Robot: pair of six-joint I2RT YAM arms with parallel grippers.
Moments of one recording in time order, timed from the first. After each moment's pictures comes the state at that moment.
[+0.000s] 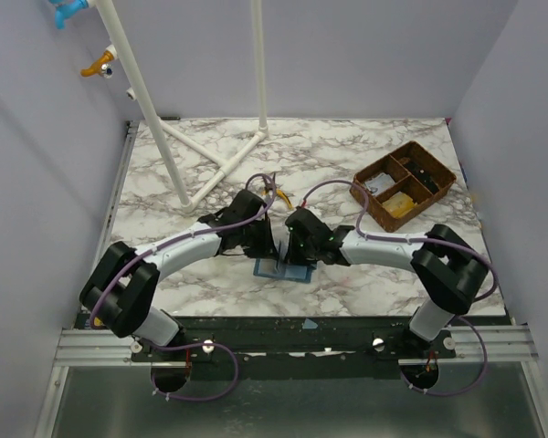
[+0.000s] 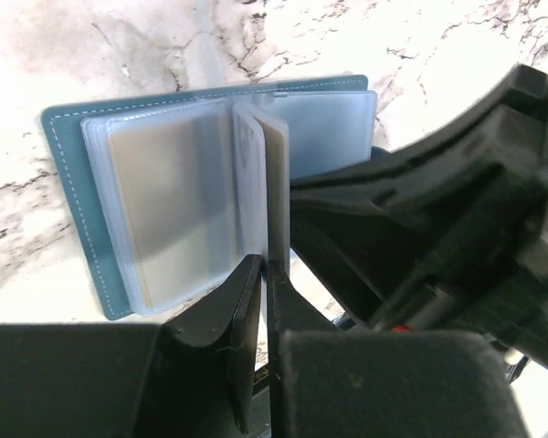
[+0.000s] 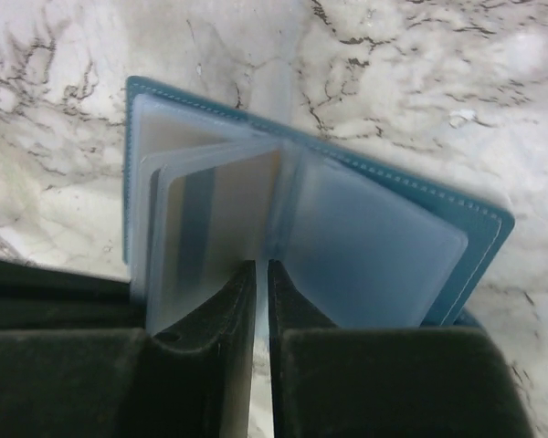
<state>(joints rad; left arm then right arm) -0.65 1.46 0.83 -0.30 0.32 -0.69 0.90 1.70 0.92 -0.15 0.08 0.86</state>
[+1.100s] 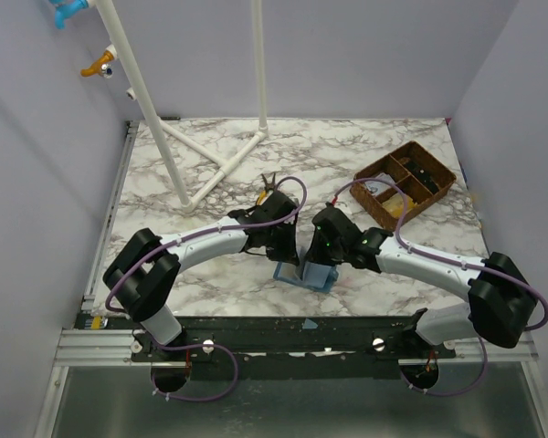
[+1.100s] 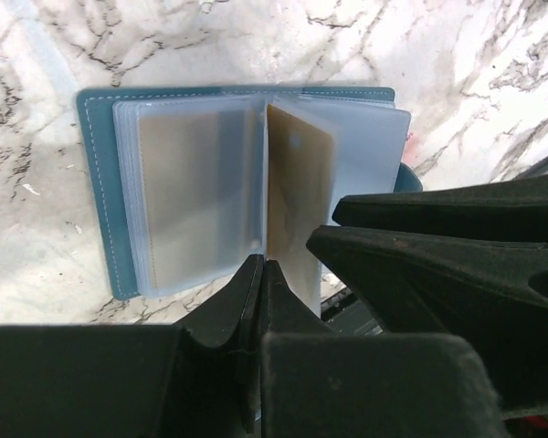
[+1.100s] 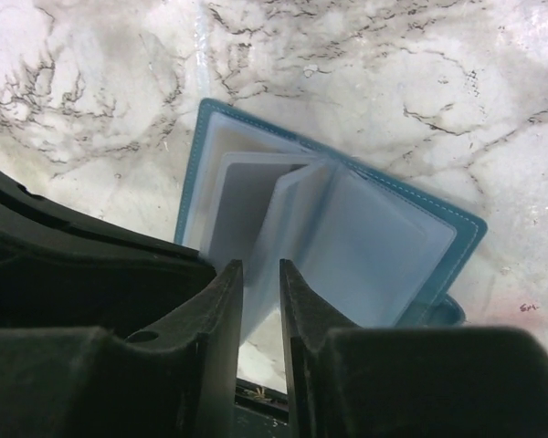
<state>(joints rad) -0.82 1.62 1.03 -0.39 0.27 -0.75 0.85 1.37 0.82 -0.37 0.15 0.89</state>
